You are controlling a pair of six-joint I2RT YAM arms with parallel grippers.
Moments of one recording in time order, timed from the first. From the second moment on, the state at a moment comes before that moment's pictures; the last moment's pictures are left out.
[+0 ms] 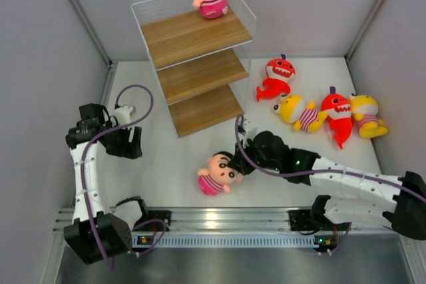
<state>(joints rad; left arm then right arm) 0.31 1.04 1.05 -1.16 0.34 0.47 1.04 1.07 0.66 -0.15 -0.05 0.53</state>
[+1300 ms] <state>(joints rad) 0.37 1.13 2.09 -1.35 1.22 0.48 1.14 1.44 1.80 -0.41 -0.05 -0.27</state>
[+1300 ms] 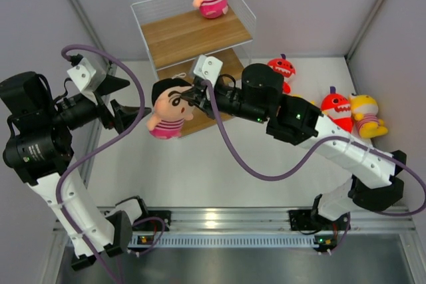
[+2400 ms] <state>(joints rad) 0.38 1.18 2.04 -1.36 1.33 0.58 1.18 1.59 2.01 -0.30 -0.14 -0.31</state>
